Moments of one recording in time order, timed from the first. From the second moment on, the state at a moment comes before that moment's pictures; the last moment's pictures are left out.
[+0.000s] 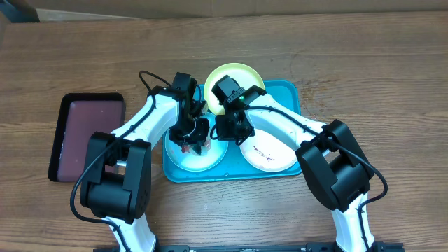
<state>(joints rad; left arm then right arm) -0.25 1.93 1.23 -0.87 0.25 -0.14 0.67 2.15 1.56 -0.80 -0.21 0.54</state>
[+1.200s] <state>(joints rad) -0.23 1.92 1.32 -0.93 -0.03 -0.55 0.67 2.15 1.56 -0.80 -0.22 0.54</state>
